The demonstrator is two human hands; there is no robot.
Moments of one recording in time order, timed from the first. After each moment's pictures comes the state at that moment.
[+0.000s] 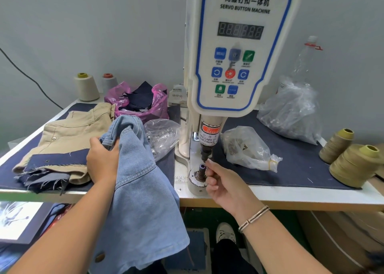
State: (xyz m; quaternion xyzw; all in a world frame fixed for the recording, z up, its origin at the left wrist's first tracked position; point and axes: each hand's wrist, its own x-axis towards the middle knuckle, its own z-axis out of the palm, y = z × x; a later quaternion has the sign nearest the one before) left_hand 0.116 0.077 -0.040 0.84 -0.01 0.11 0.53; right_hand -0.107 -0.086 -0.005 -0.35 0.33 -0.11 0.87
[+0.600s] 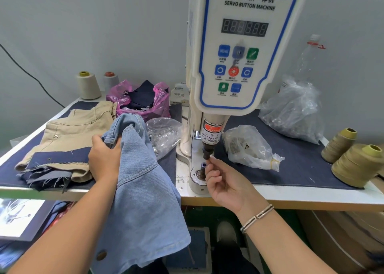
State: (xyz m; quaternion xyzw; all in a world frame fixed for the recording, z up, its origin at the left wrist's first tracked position) left_hand 0.118 0.078 -0.041 0.84 -0.02 0.12 0.52; right_hand -0.106 -0.082 0.011 -0.16 0.33 -0.07 0.93
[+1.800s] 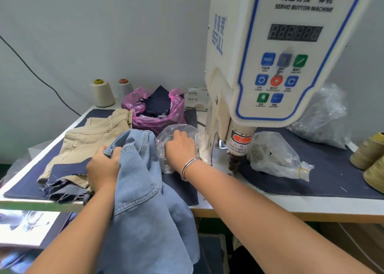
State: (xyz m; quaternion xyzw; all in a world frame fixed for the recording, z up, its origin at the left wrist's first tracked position) left_hand 0.146 0.114 -0.037 0.86 -0.02 0.13 0.50; right_hand 0.082 -0.050 -0.017 -0.98 0.16 -0.08 -0.05
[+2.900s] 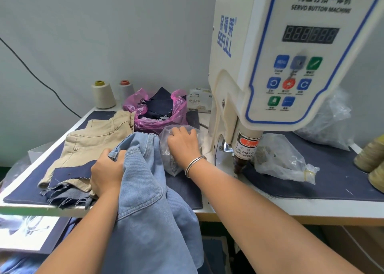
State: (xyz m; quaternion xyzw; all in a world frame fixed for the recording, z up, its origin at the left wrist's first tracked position) left_hand 0.144 0.111 -0.038 0.86 -0.01 0.12 0.49; right_hand 0.095 -0.059 -0.016 -0.97 0.12 -0.18 -0.09
